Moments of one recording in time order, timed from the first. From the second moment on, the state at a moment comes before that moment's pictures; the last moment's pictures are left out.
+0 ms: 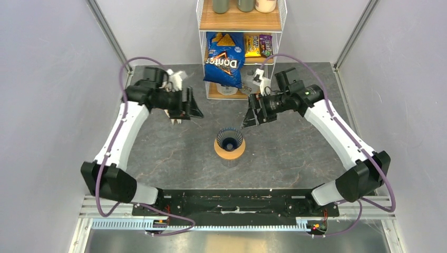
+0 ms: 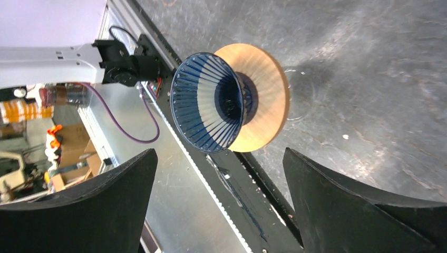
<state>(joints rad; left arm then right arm) -0.26 1.44 1.45 -1.02 0.62 -0.21 0.46 1.47 1.46 -0.90 -0.73 0.20</state>
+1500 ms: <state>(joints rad) 0.05 1.72 1.38 -0.46 0.19 0.04 0.30 1.41 1.49 -0.96 -0.63 0.12</state>
